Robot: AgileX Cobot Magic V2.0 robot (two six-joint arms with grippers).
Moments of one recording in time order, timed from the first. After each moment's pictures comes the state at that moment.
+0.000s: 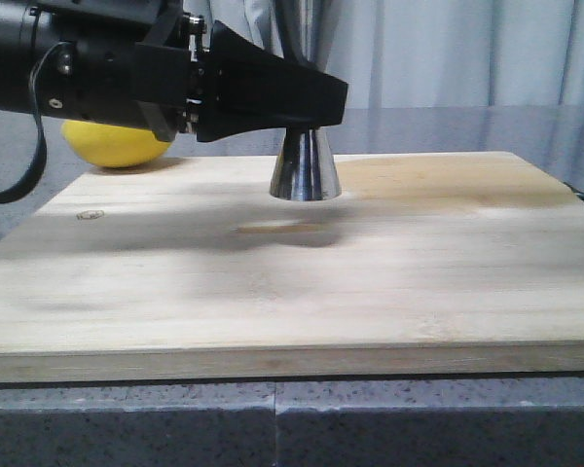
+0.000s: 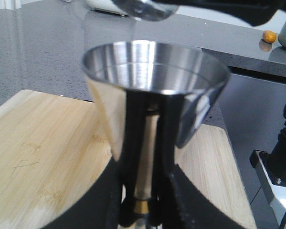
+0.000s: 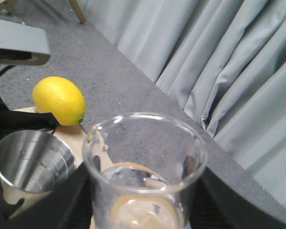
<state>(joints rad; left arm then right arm) -0.46 1.70 -0.87 1.33 -1.11 -0.93 0.56 1.05 -0.76 -0.48 -0.09 -0.03</state>
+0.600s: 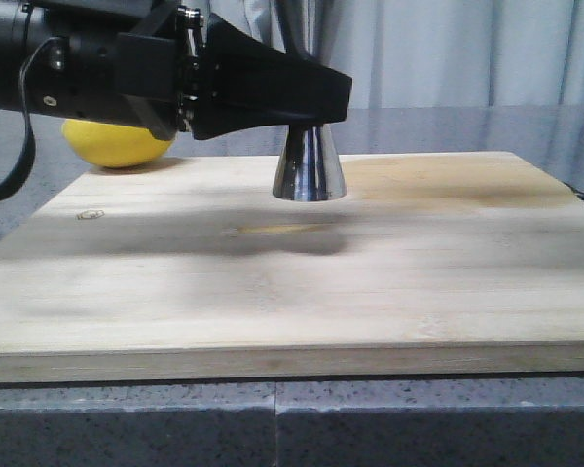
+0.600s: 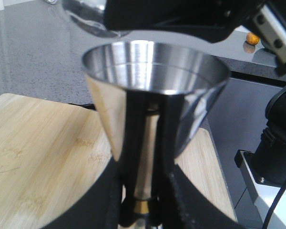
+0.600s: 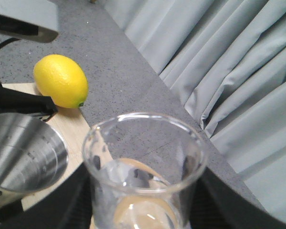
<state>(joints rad) -0.46 1.70 -0.87 1.35 -1.15 -0.94 0.58 1.11 -0.80 -0.62 -0.04 -0.03</state>
